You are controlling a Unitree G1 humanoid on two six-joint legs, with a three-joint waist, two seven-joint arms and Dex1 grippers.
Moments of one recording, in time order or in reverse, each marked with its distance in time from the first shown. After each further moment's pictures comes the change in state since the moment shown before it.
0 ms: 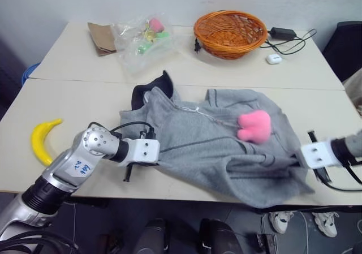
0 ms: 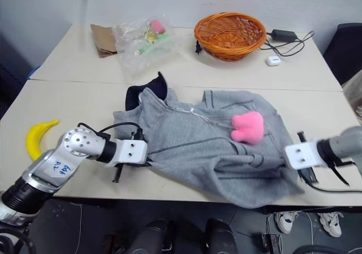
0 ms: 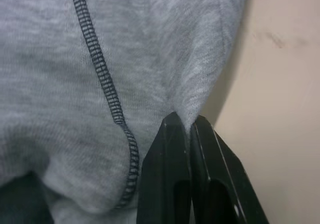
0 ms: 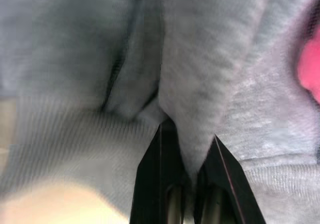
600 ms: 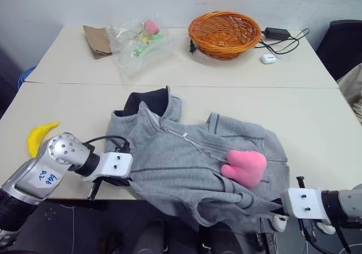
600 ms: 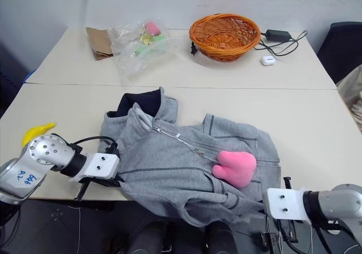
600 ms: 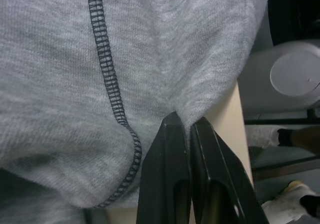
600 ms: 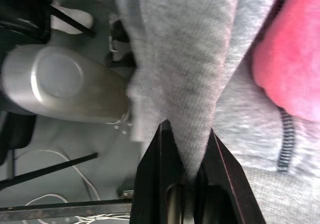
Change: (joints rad) left arm 0.201 0.112 0.149 -0.071 -0.095 0.095 -0.125; right arm 0.500 0.181 -0.295 -0.572 -0.072 0.388 -0.247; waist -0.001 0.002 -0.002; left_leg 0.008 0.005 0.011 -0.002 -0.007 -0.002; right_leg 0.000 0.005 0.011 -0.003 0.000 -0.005
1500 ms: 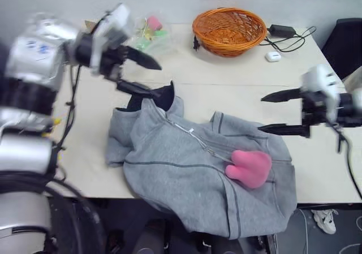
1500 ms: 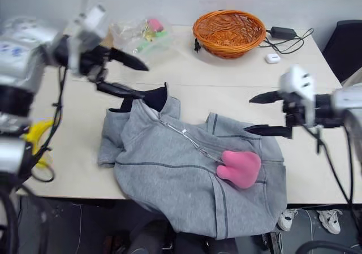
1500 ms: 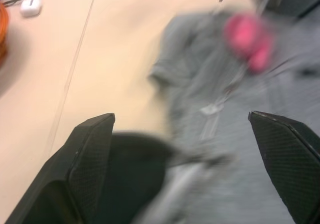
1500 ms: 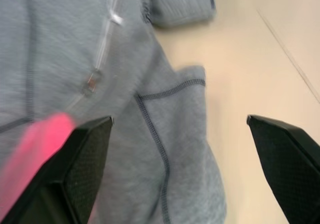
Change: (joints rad) left arm -1.173 -0.417 -0.220 1.128 -0.074 -0.191 -0.199; right arm -1.152 0.100 0.379 0.657 0.184 0.322 0.150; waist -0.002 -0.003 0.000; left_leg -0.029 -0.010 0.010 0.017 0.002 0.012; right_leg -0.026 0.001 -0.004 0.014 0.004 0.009
